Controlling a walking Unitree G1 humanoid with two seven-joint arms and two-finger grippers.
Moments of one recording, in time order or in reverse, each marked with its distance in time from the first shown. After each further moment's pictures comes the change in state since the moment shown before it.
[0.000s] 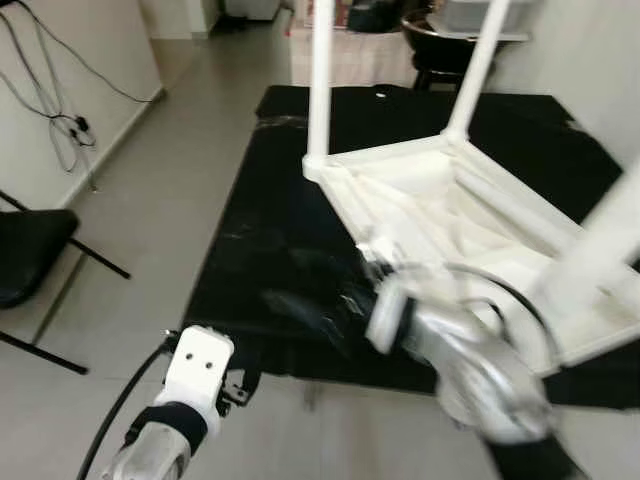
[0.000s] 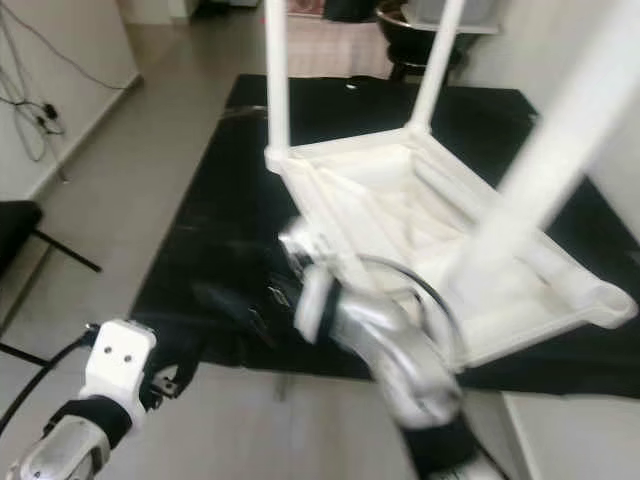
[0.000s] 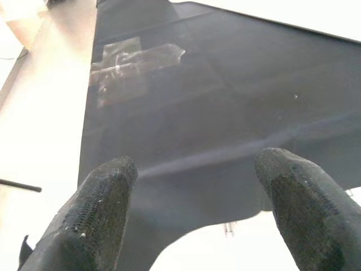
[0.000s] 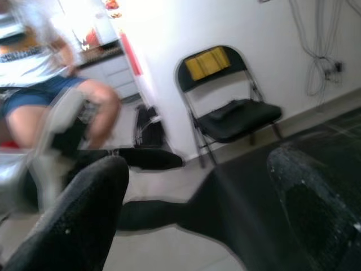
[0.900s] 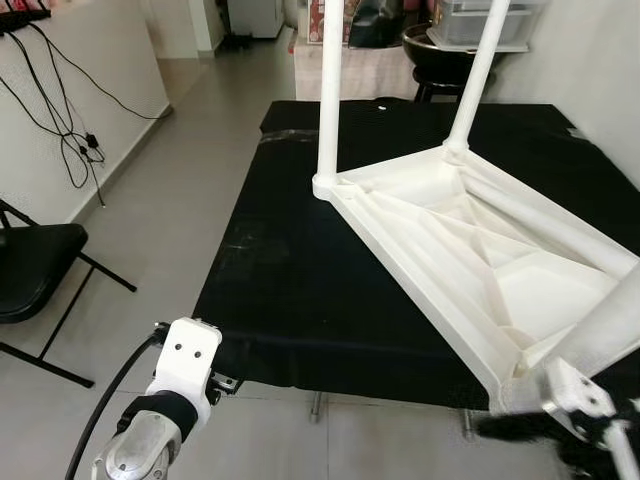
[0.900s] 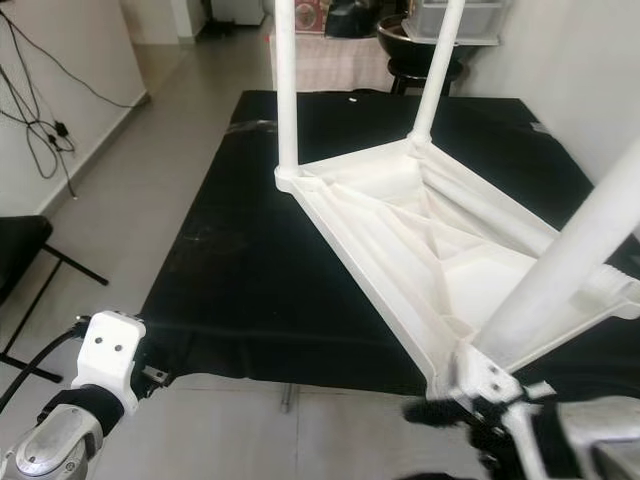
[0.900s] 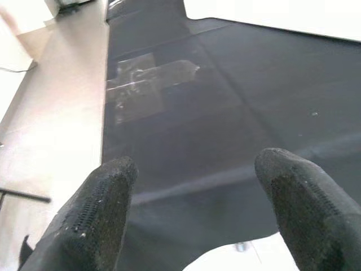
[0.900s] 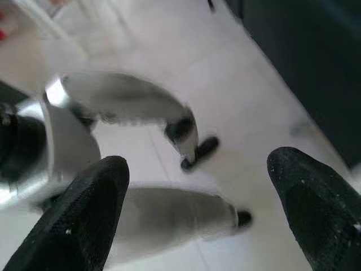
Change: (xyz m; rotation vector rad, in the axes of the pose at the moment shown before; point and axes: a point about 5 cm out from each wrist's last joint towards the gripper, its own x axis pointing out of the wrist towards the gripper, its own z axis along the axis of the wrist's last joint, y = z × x) left arm 0.005 0.013 -0.003 0.000 -0.005 0.028; right arm -0.191 0.041 0.002 0.086 0.800 -0.184
